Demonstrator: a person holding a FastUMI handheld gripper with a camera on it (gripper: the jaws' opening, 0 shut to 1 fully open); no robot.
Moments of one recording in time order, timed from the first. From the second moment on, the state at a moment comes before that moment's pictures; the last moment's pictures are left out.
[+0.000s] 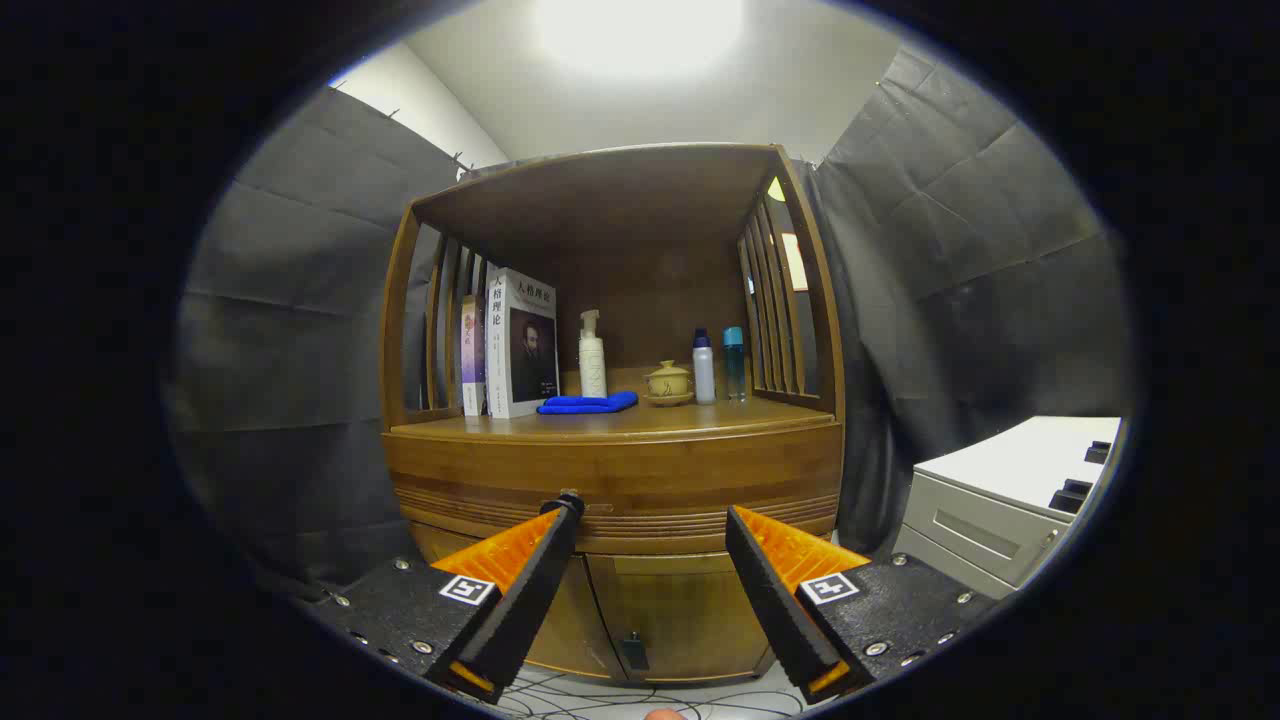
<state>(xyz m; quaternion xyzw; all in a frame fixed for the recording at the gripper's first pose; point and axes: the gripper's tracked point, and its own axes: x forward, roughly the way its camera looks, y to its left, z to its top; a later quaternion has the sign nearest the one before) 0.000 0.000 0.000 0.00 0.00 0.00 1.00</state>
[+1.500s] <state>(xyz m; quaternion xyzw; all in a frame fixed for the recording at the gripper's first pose) 0.051 0.063 -0.008 0.00 0.00 0.07 1.00</state>
